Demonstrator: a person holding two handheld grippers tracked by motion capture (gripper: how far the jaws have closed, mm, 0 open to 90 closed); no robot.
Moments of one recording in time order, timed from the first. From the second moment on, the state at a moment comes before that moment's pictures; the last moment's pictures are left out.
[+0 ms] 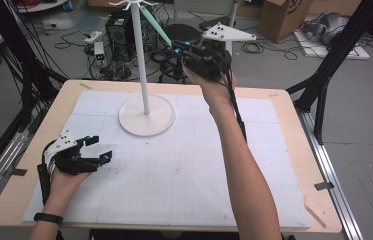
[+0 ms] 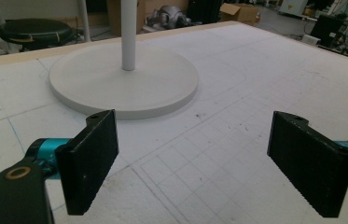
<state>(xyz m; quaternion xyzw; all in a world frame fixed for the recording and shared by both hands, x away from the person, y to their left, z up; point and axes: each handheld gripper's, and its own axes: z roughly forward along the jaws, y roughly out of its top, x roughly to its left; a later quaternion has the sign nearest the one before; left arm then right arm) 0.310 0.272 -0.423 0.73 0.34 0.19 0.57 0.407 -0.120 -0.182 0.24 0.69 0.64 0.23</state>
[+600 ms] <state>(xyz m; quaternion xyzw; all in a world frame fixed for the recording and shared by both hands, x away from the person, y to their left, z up) 0.307 0.277 -0.424 0.72 0.35 0.19 0.57 0.432 -0.106 -0.198 0.28 0.71 0.61 0.22</state>
